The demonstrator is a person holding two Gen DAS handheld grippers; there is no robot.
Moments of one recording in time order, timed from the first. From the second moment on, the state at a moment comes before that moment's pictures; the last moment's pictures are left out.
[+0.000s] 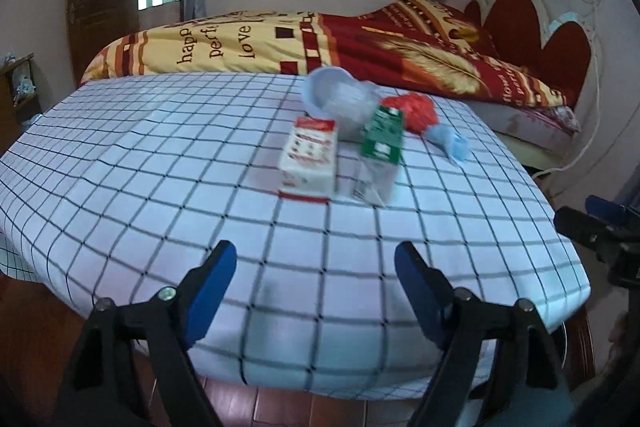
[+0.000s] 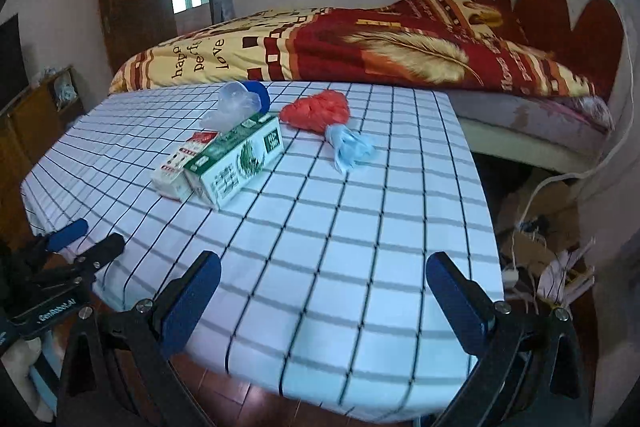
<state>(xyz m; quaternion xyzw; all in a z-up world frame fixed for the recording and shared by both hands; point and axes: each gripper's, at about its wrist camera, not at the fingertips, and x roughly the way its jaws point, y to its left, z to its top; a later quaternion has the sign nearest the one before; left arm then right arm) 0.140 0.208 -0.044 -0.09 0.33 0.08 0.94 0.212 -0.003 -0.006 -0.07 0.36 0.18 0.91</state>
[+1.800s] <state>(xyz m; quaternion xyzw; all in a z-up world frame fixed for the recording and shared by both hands) 0.228 0.178 -0.056 -0.07 0.37 0.01 0.92 0.340 0.005 -0.062 -0.07 0.41 0.19 0.89</state>
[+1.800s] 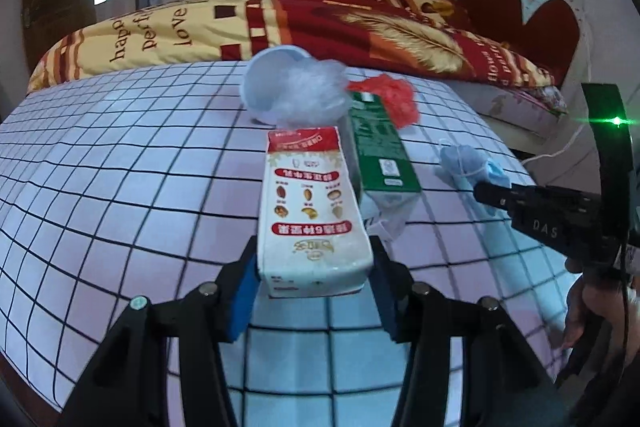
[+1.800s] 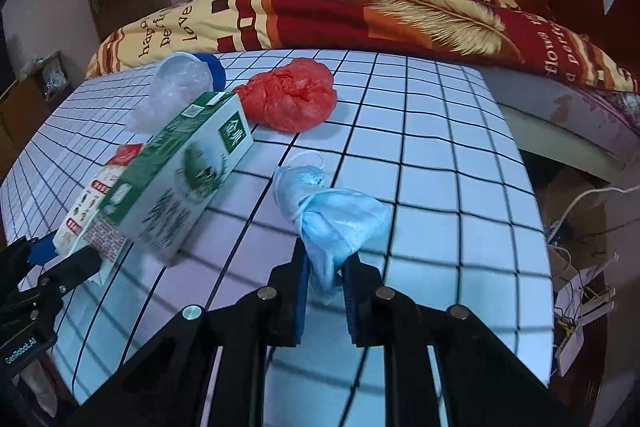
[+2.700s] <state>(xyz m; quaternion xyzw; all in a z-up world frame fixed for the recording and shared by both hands) 0.111 0.108 -0.037 -0.05 0.35 -0.03 0.93 0.164 -0.118 -0.022 -0.03 0.38 0.14 0.92</state>
